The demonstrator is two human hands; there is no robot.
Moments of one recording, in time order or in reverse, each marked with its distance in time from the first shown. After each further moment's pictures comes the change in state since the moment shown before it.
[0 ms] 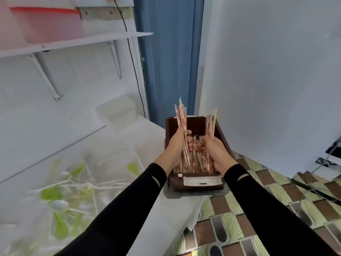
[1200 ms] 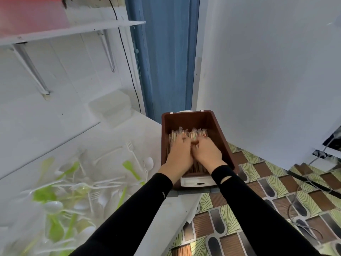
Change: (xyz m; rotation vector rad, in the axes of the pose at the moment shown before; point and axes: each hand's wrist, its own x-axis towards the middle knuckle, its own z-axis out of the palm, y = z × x) left_hand 0.006 -0.044 -0.006 1.291 0.009 0.470; right_hand 0.013 0.016 0.007 -1.067 0.074 -0.231
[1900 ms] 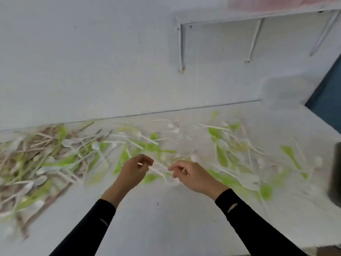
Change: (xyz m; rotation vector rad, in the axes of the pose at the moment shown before) left_hand -0.510 -0.265 -0.211 -0.289 0.628 -0.899; right_hand -0.321 -0.283 0.221 0.325 -0.933 -0.887
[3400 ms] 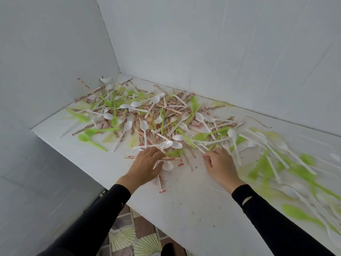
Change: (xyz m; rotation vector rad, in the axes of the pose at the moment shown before) left_hand -0.094 -0.317 -0.273 0.691 0.361 0.146; right_hand 0.182 -0.140 0.313 -0.590 -0.096 -0.307
